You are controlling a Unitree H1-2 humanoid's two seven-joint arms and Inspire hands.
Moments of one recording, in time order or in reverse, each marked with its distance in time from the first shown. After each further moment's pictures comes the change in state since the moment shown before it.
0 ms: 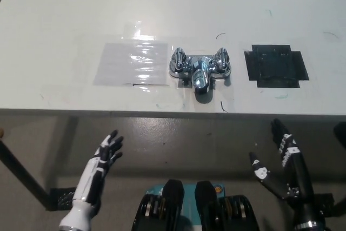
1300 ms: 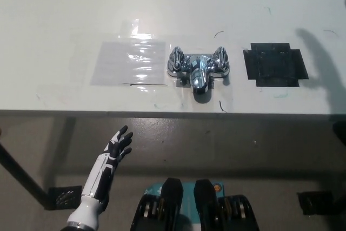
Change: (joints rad) left_arm -0.017 -0.007 -0.010 0.013 0.007 -0.009 0.000; right_arm -0.984 -0.326 0.033 0.162 -0.126 0.469 0.229
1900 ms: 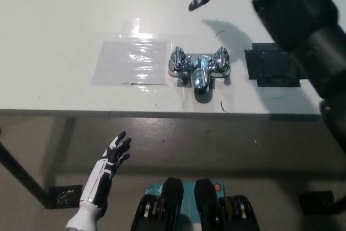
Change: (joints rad) left_arm 0.025 0.001 0.004 -0.003 -0.001 0.000 0.000; right_arm -0.448 0.187 0.457 0.844 -0.158 0.085 0.201
